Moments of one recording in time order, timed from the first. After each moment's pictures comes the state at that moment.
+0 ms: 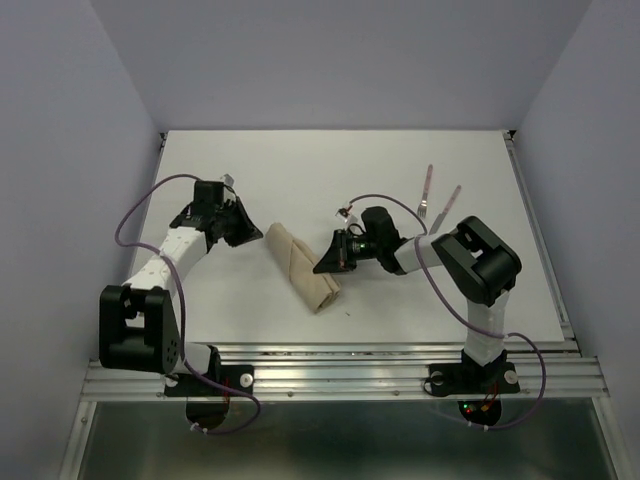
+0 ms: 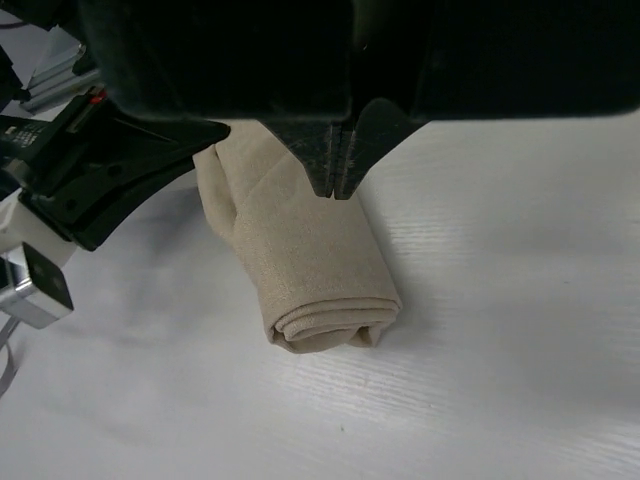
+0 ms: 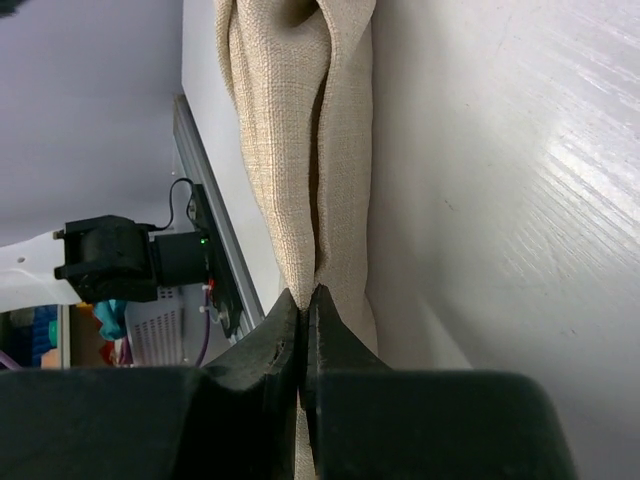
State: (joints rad) left arm -0.10 1.36 0.91 -0.39 0.30 -0.57; right arm 0.62 1.96 0.88 0.57 -0.80 0.85
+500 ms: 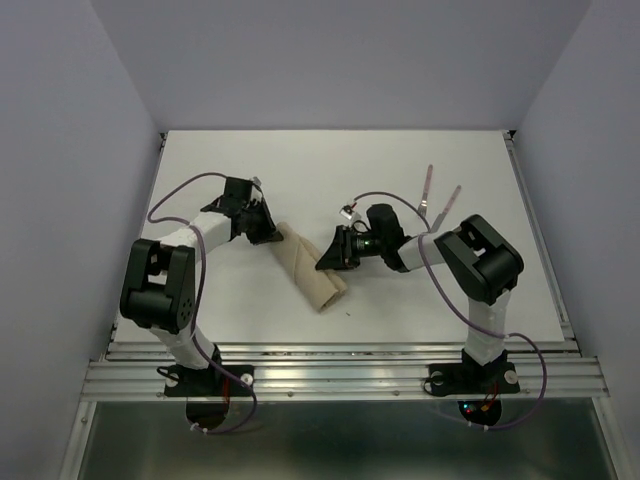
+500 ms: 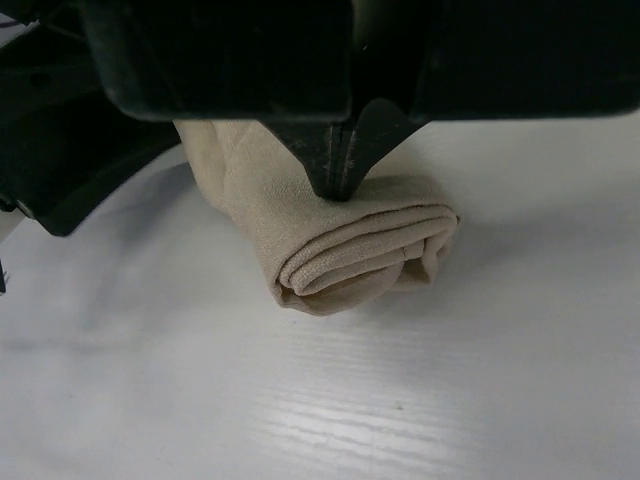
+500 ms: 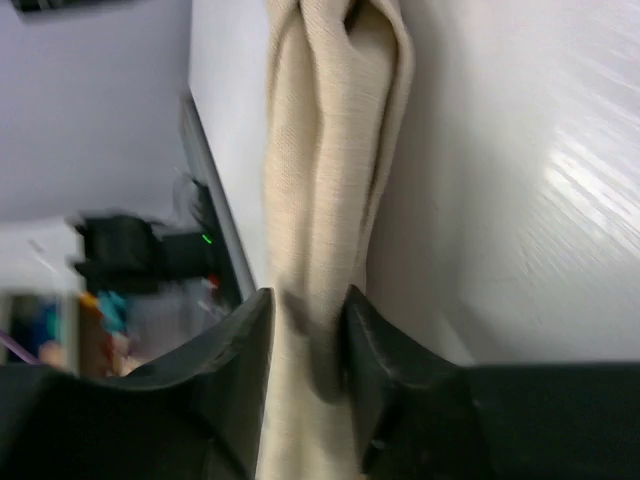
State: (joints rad) left arm -0.22 1.62 0.96 -0.29 0.30 -0.59; right arm 0.58 1.96 0.88 0.57 -0.85 0.85
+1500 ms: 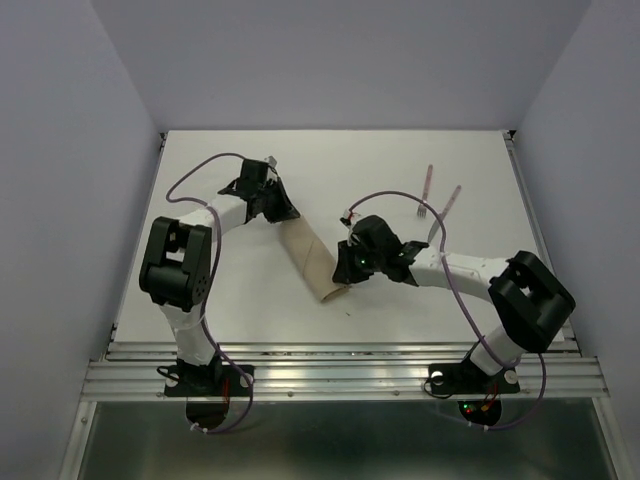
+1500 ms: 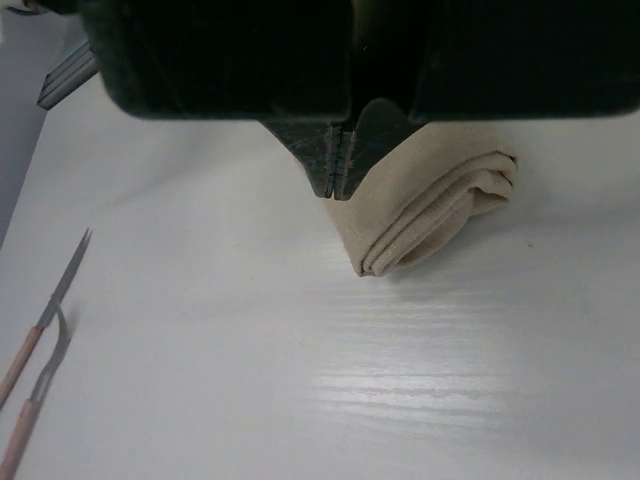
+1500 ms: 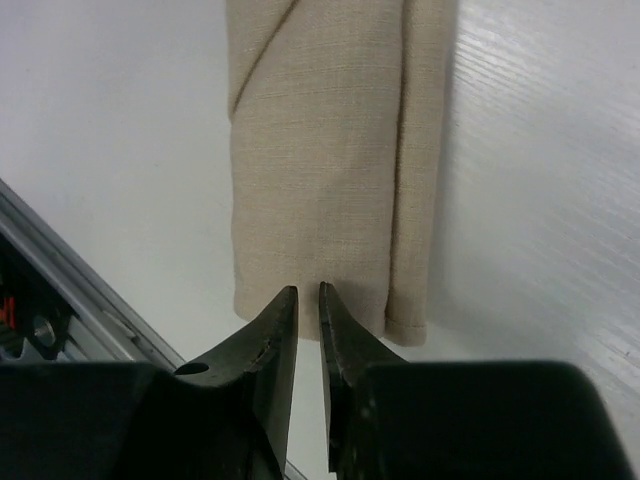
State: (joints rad) left arm -0.29 1.86 1.19 -0.17 0.33 -0.65; right arm 0.78 1.56 0.87 -0.07 -0.19 0.52
